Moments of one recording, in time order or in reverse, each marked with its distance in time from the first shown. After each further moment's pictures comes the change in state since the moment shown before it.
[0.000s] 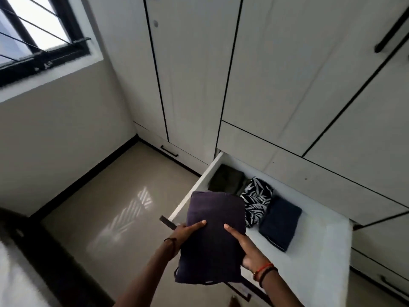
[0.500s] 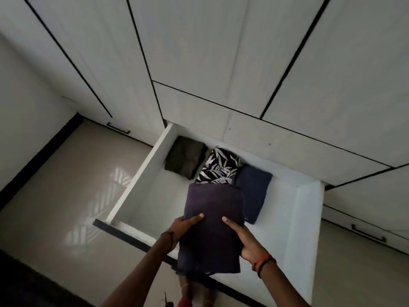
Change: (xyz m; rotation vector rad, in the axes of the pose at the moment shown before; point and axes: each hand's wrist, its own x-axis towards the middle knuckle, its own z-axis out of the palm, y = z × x) left_hand 0.145 -0.005 0.173 0.079 -0.067 -0.149; right_hand 0.075 -0.024 -0.198 0.154 0.150 0.043
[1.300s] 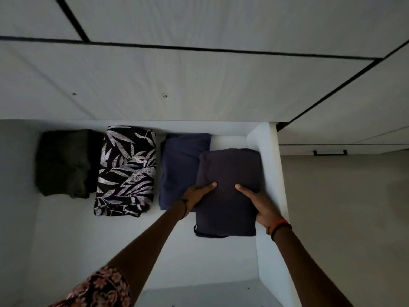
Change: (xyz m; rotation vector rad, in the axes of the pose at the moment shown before) left_hand 0.258 0.002 0.251 0.397 -0.323 -0.061; right_hand 0.138 -0.026 -0.271 0.234 0.397 -0.196
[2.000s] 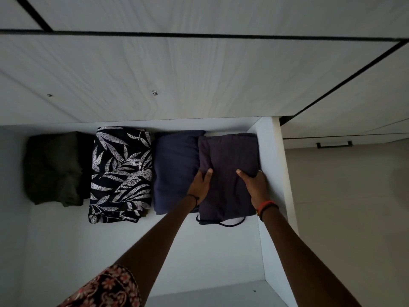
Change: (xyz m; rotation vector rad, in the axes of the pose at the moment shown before) left_hand 0.045 0.010 0.013 0.217 0.124 0.281; right_hand 0.070 -0.002 0.018 -0.278 0.415 -0.240
